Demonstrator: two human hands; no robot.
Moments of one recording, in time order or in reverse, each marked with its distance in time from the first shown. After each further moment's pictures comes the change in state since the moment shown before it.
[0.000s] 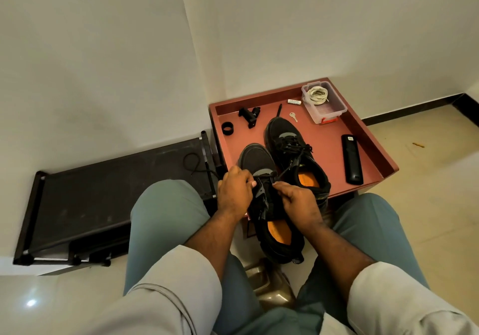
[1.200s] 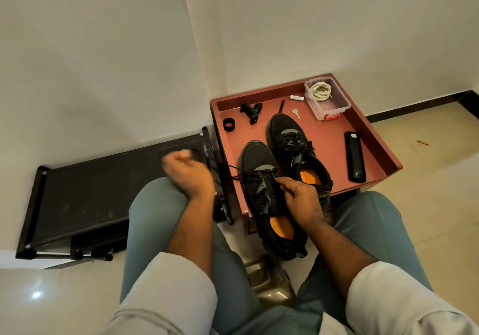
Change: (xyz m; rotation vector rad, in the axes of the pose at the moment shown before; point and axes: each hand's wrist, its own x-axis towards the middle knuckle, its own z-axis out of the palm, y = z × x) left_hand 0.021 -0.029 -0.051 -0.558 0.937 -0.482; right_hand 0.002 0.009 0.004 0.084 0.050 0.067
